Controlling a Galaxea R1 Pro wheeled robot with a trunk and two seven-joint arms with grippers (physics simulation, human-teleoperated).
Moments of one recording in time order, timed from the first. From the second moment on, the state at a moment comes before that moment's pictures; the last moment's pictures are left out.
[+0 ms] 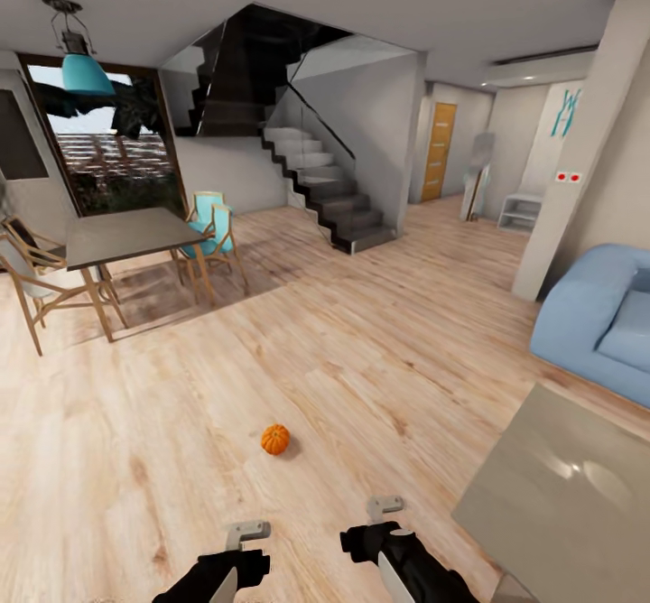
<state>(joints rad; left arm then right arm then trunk) -0.48 -0.12 0.04 -0.31 0.05 0.24 0.09 -0.47 0.17 0.25 -0.47 -0.14 0.28 -0.07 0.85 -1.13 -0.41</state>
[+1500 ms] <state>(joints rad) -0.48 -0.08 0.05 -0.31 0.18 0.25 0.11 -0.47 0.17 0.25 -0.47 -0.14 0.28 -0.07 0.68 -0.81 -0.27</state>
